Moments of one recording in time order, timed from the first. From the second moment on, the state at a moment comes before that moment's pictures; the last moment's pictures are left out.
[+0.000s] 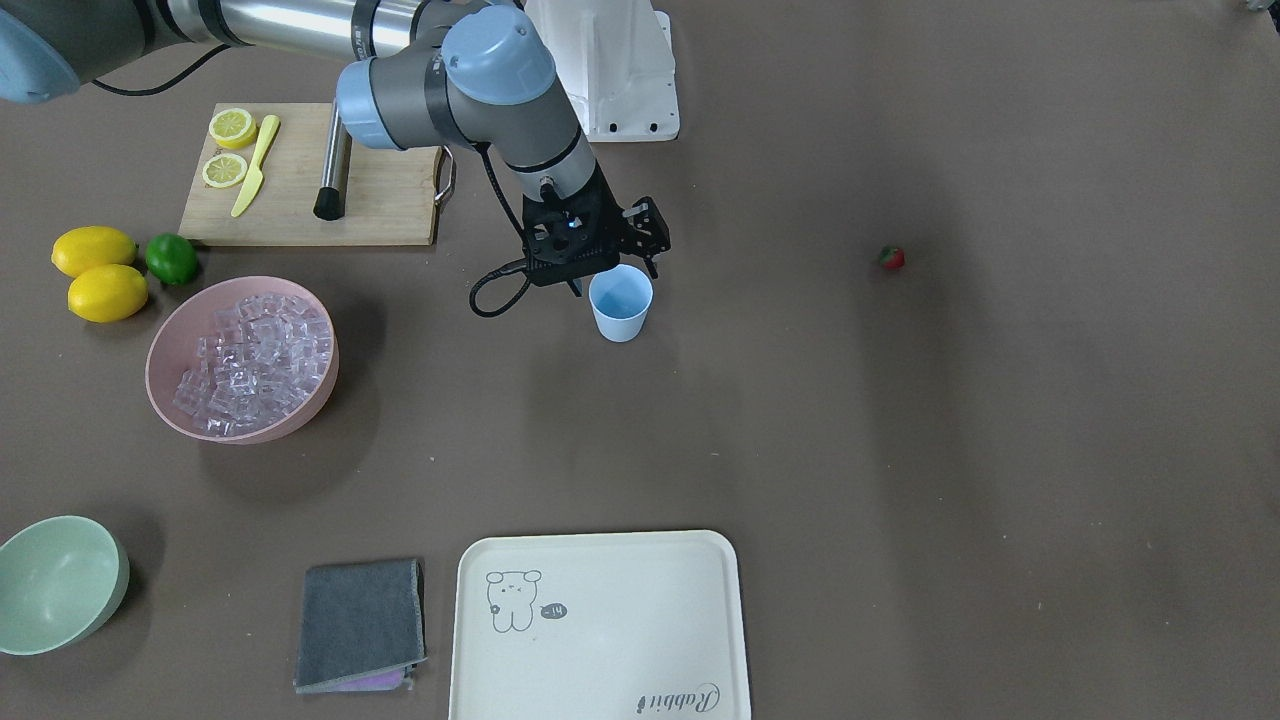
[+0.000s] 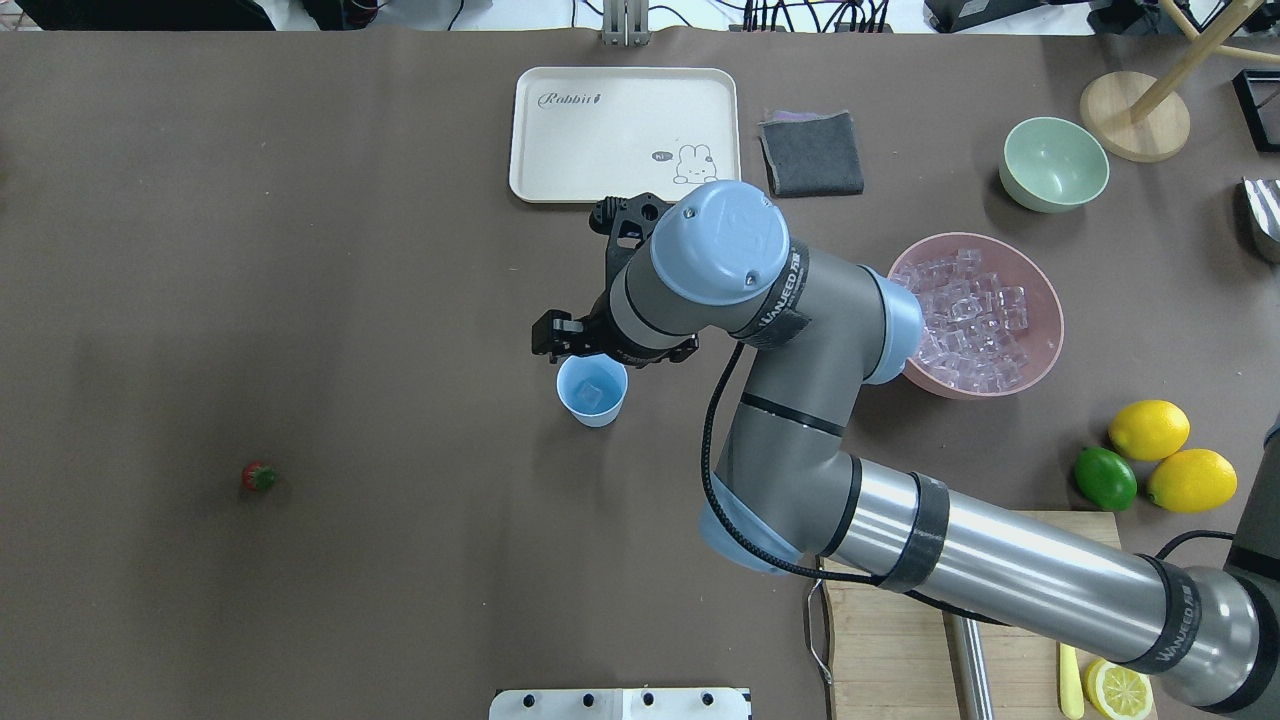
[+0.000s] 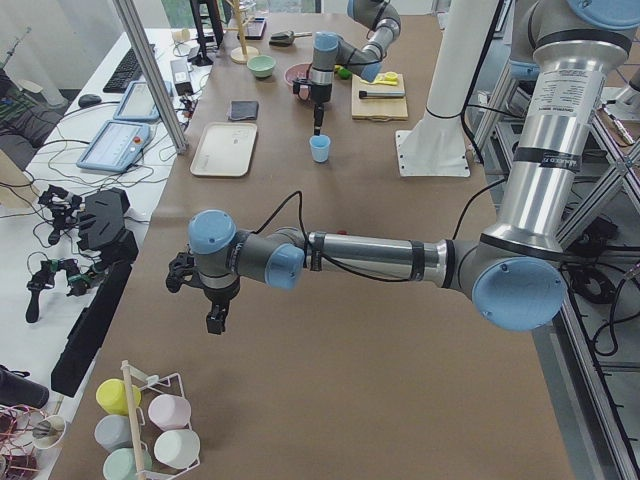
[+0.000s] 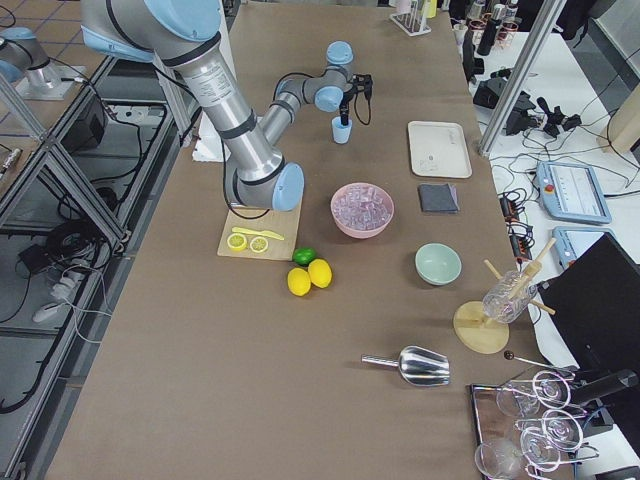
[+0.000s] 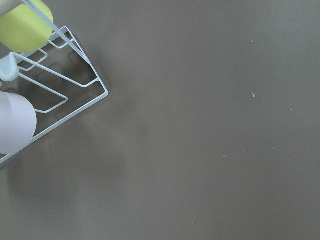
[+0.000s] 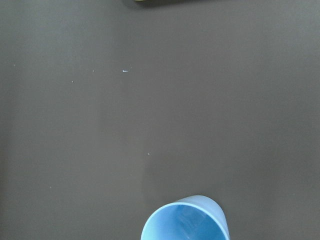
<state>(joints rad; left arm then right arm) -1.50 -1.77 -1.43 -1.78 -2.30 -0.13 0.54 -0.81 1.60 -1.29 1.94 1.28</state>
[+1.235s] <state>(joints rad) -1.50 -1.77 -1.44 -1.78 -2.30 -0.13 0.85 -1.08 1.85 -1.60 2.20 1.05</state>
